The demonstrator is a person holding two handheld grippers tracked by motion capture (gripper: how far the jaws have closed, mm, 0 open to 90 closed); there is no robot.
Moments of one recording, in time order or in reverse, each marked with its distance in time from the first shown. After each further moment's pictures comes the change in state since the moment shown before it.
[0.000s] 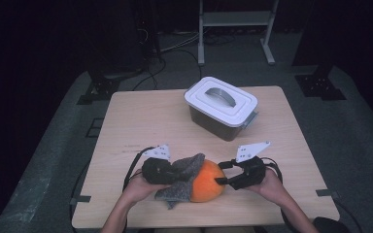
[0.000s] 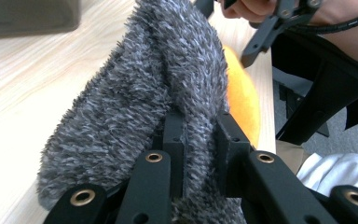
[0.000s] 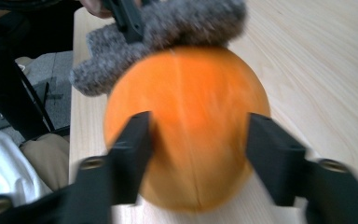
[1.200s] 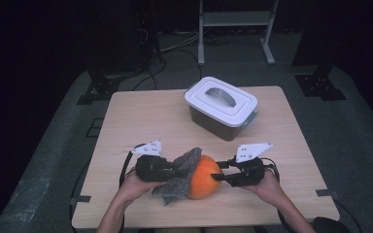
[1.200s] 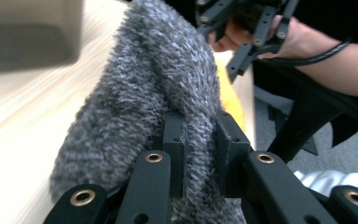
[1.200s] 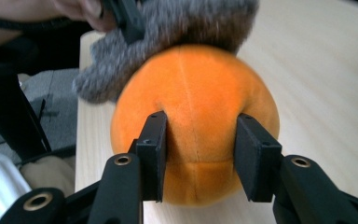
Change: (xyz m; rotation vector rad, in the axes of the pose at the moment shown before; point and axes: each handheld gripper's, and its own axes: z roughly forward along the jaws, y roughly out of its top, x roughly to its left) left arm -0.009 0.012 -0.018 -0.102 -0.046 0.029; right arm 0.014 0.013 -0.005 -0.098 -0.018 -0.037
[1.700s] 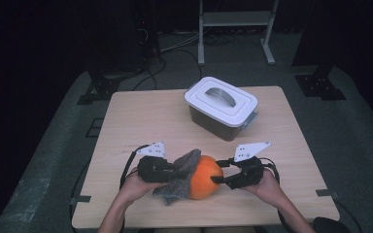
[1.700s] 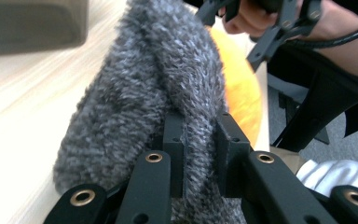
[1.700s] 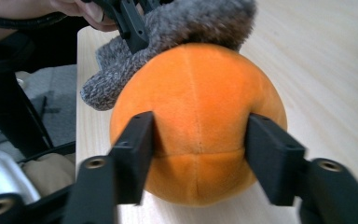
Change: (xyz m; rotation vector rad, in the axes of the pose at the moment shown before) left arm 0.003 -0.003 0.004 0.047 0.030 -0.007; right arm 0.000 -0.001 0.005 0.036 -0.003 0.024
